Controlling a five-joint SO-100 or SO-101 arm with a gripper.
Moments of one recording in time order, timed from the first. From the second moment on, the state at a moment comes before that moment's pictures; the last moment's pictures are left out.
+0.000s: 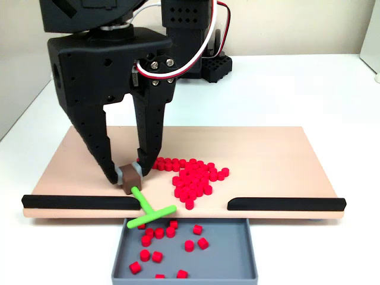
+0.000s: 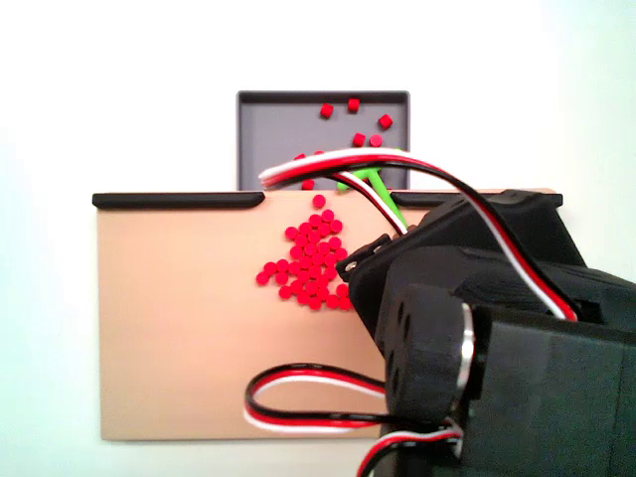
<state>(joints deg) 10.7 62.4 67.3 78.5 -126.5</state>
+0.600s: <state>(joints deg) 5.5 103.2 98.8 85.1 -98.3</state>
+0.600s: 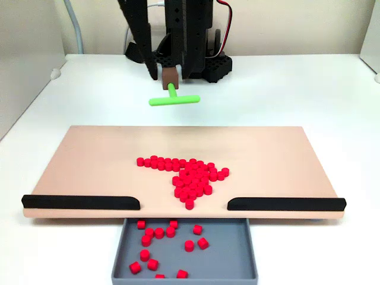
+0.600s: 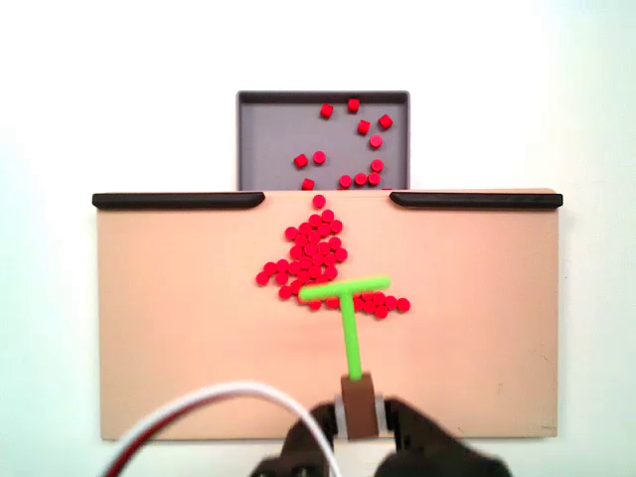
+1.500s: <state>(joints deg) 1.9 119.7 112.0 84.8 -88.2</state>
